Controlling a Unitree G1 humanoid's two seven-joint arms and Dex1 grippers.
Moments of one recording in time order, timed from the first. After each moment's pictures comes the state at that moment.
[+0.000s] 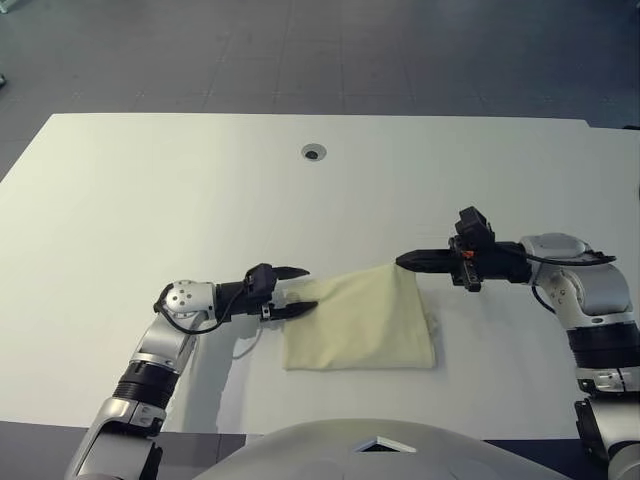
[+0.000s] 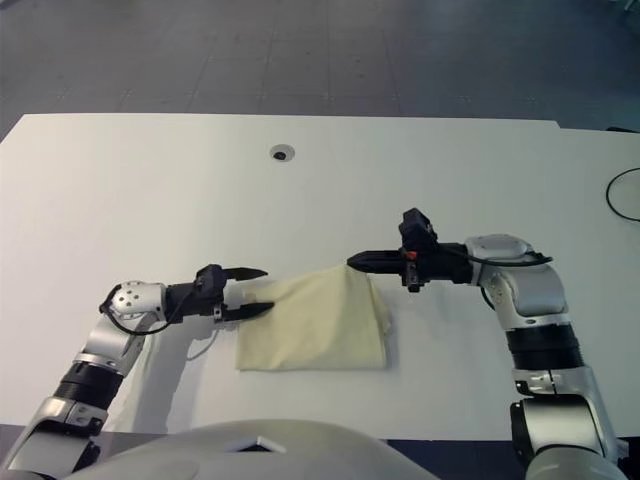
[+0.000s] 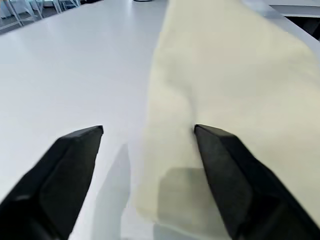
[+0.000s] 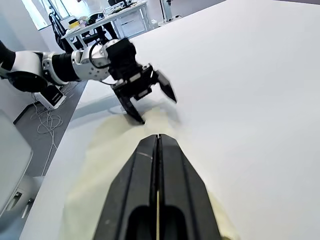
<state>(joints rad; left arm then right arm) -0.11 0.49 -0.18 0.18 -0.26 -0.17 -1.14 -0.27 -0.69 0.07 0.00 0.53 0.55 1.37</state>
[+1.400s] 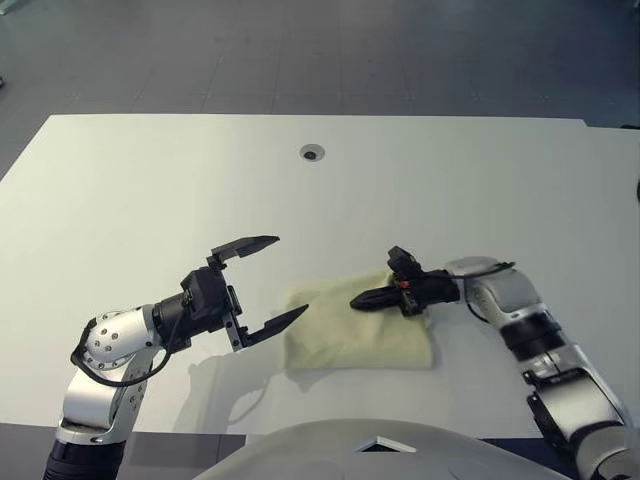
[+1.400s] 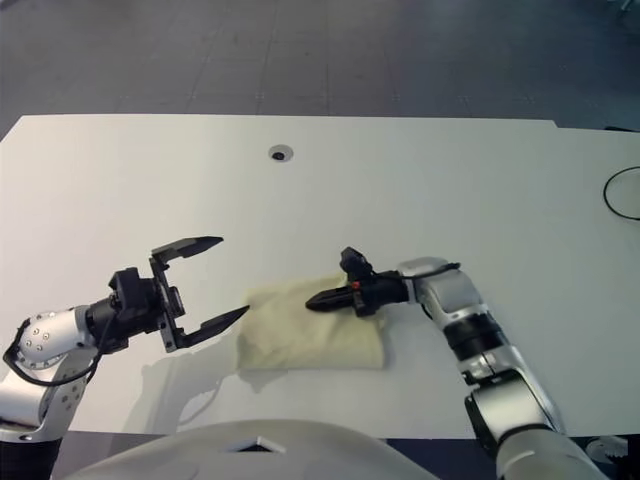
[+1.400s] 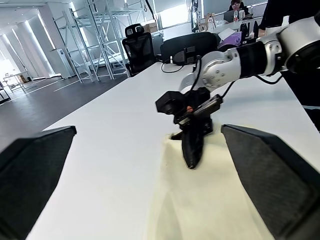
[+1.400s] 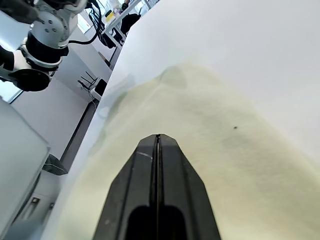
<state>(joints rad) 0.28 0.58 0.06 -0.49 -0.49 -0.05 -0.99 -0.42 -0.49 0.38 0.35 0.42 0.57 1.41</state>
